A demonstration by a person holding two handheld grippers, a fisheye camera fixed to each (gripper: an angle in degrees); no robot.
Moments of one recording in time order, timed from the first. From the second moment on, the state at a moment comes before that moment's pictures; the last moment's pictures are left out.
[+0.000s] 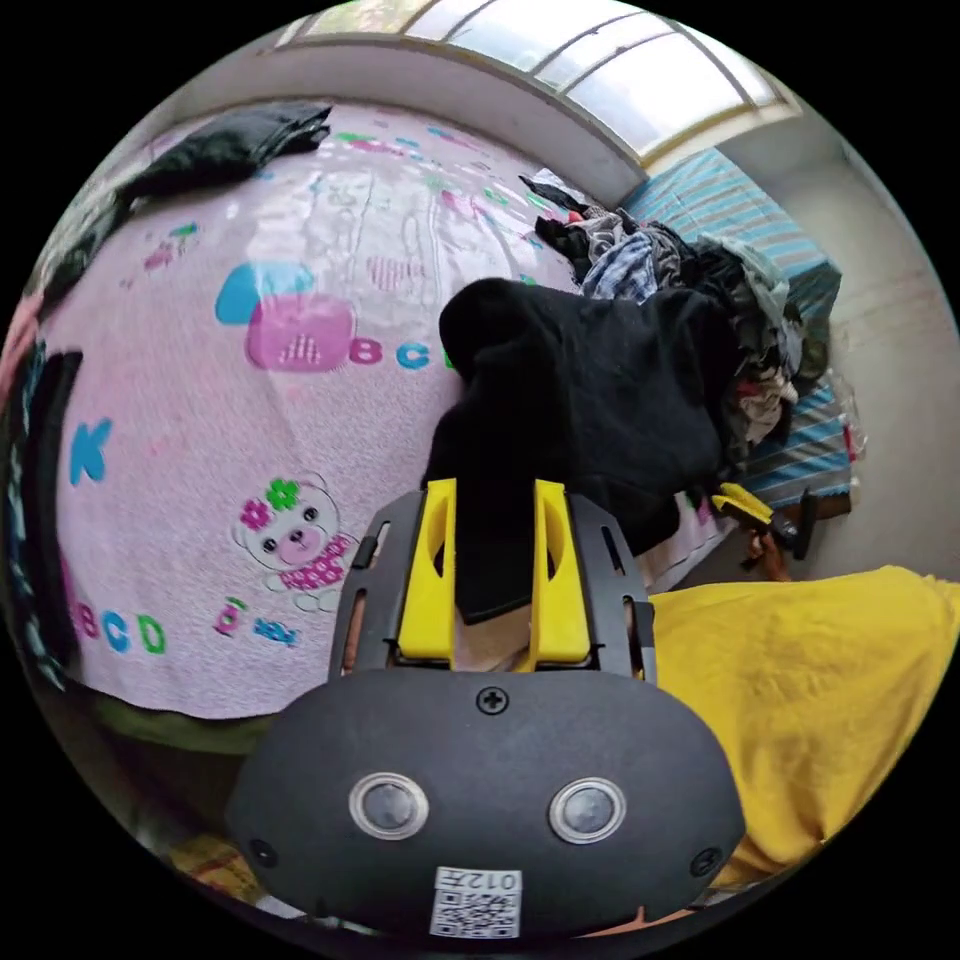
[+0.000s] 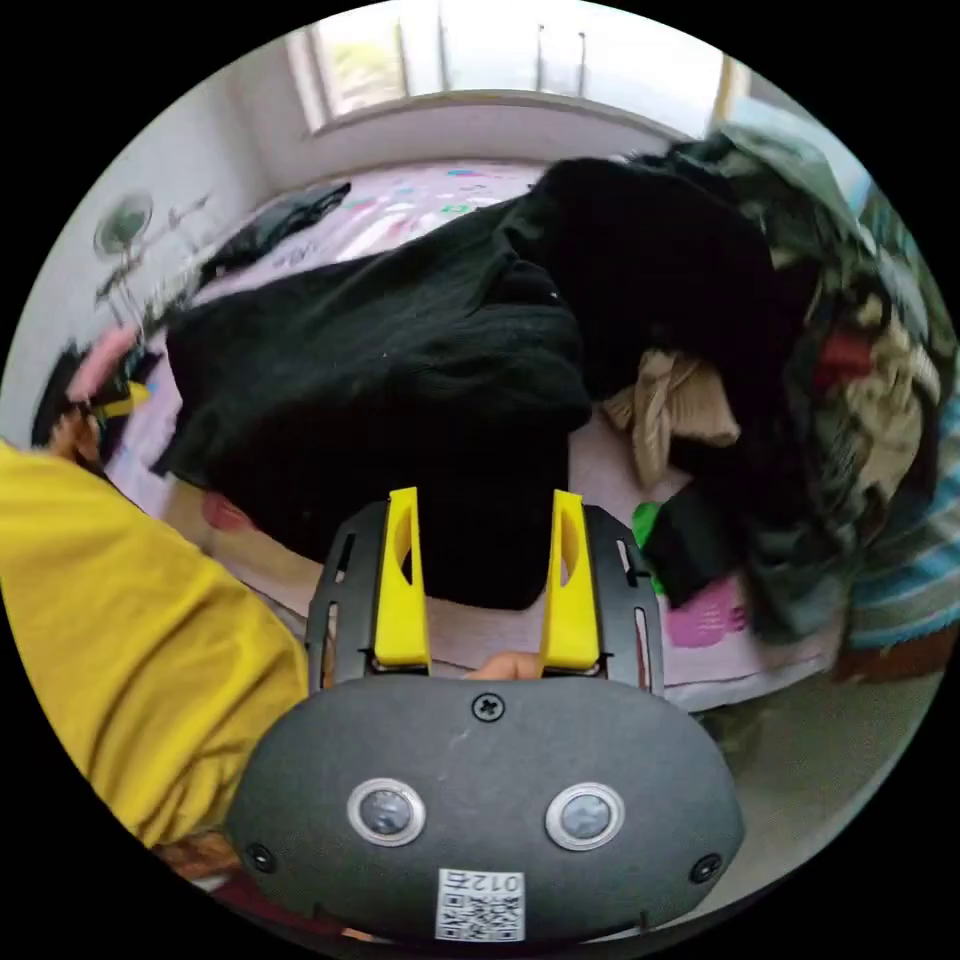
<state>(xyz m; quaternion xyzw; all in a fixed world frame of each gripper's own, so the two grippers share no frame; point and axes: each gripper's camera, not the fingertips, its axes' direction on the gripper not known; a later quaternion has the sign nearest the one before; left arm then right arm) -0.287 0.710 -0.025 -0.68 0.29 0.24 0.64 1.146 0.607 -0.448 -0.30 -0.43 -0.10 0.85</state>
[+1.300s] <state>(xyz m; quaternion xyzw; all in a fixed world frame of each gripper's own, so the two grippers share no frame) -0.382 0.515 -0.099 -0.51 0.67 -0.16 0.51 1.340 0.514 -0.438 0.00 -0.64 0.24 0.73</state>
